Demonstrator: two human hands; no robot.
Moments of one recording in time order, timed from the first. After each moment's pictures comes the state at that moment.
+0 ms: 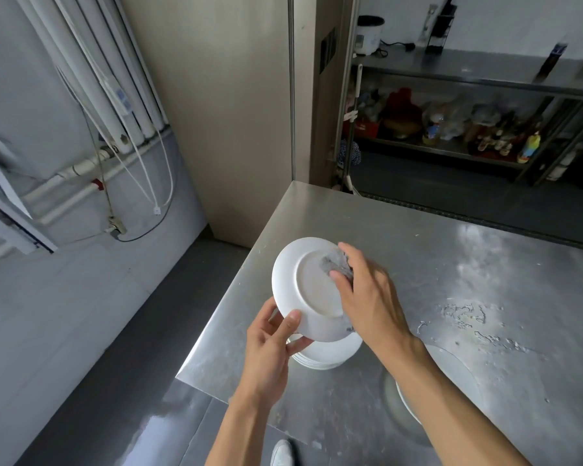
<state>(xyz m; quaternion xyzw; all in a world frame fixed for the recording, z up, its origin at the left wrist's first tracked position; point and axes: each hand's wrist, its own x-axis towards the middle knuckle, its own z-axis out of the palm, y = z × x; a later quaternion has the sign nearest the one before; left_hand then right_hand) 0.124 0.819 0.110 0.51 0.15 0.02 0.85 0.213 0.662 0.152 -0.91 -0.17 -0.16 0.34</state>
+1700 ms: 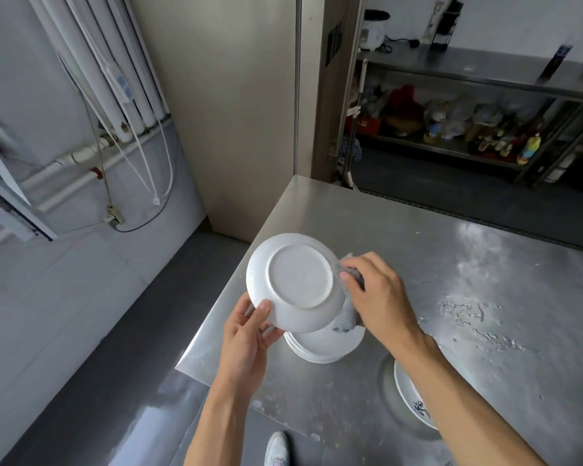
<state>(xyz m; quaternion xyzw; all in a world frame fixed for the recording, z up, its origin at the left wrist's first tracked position) 0.118 0.856 0.101 0.46 0.16 0.05 0.87 0.214 0.650 0.147 -0.91 -0.17 -0.11 0.35</state>
